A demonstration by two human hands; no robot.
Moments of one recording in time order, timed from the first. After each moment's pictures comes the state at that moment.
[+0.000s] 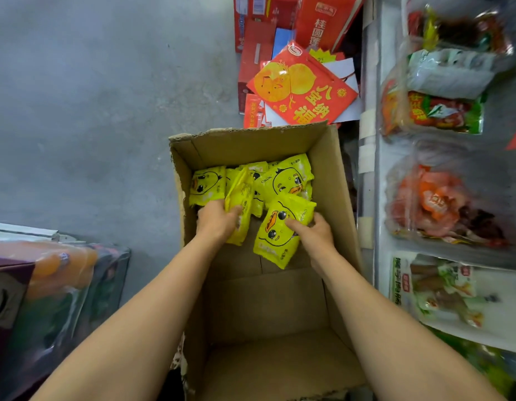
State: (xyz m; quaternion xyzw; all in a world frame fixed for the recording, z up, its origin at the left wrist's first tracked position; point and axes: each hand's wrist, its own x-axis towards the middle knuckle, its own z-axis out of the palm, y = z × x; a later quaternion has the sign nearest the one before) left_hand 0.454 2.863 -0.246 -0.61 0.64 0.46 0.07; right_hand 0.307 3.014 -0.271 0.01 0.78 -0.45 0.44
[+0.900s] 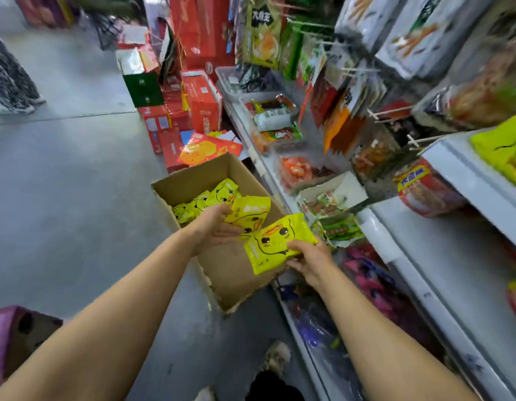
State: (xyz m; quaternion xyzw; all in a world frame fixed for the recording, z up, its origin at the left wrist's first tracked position) left_hand 0.592 2.991 0.015 -0.36 0.54 0.75 0.14; right_hand 0.523 3.220 -0.044 0.18 0.67 -0.67 0.28
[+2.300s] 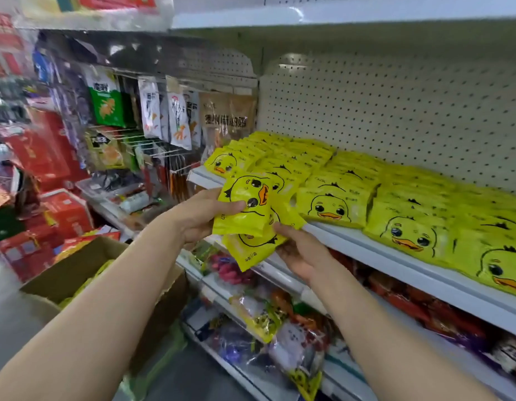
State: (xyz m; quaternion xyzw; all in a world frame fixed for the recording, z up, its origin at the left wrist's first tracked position) left_hand 0.741 3.335 0.277 0.13 0.64 0.73 0.21; right_hand 0.759 3.544 0.201 0.12 0.47 -0.87 0.05
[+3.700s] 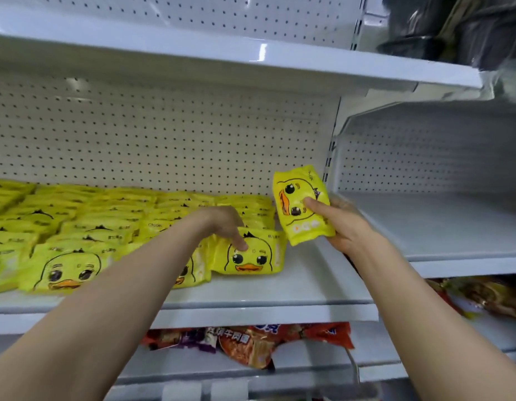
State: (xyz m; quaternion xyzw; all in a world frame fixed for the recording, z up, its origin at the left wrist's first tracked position) left_hand 0.862 3.928 0.332 0.47 0.85 0.13 0.20; right_hand 1.064 4.075 0.328 0.23 0.58 -0.70 -0.35
